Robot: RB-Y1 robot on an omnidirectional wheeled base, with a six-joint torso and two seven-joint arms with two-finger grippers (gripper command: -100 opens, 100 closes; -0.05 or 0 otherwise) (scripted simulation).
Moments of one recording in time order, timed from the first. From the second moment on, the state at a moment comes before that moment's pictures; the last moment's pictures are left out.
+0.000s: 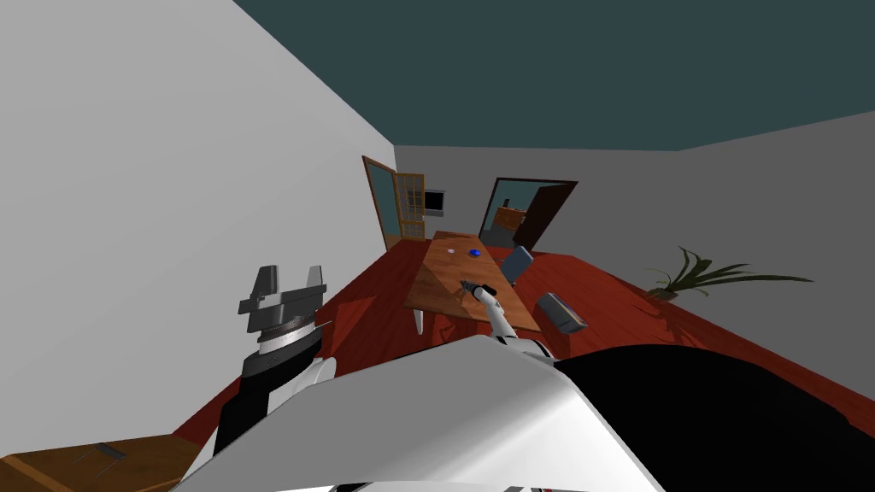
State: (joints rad) left arm 0.52 0.04 0.03 -2.24 0.09 -0.64 0.15; right arm -0.22 -0.25 -0.35 -0.98 -0.75 0.36 -1.09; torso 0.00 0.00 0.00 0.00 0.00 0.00
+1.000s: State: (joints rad) left arm 0.52 0.04 0.03 -2.24 0.09 -0.64 0.15; right arm -0.28 -0.28 -0.40 -0.82 -0.83 0.40 -1.11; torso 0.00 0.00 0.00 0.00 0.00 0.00
